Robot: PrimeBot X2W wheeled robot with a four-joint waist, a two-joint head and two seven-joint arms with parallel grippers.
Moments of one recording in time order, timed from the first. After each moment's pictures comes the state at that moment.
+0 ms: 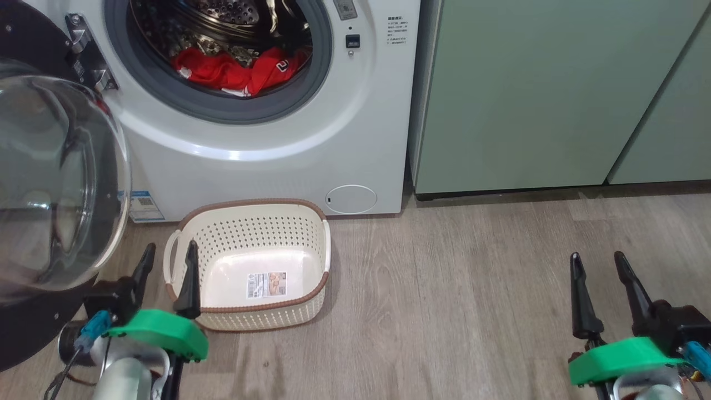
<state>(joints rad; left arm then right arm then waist) -0.14 0.10 0.08 0.45 -0.21 -0.12 -0.26 0.00 -0.07 -0.01 0.21 0.17 0.13 -0.25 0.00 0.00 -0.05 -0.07</state>
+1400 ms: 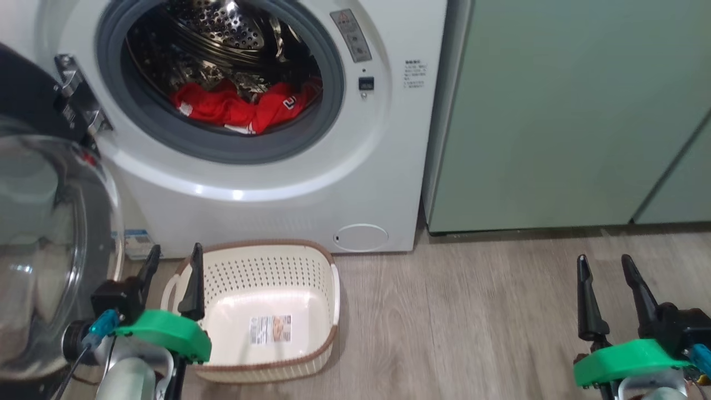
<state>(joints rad) -0.15 0.10 0.06 0.47 -0.19 -0.12 -0.26 0.01 -0.07 -0.03 0.21 0.17 0.13 -0.25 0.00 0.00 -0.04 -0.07</state>
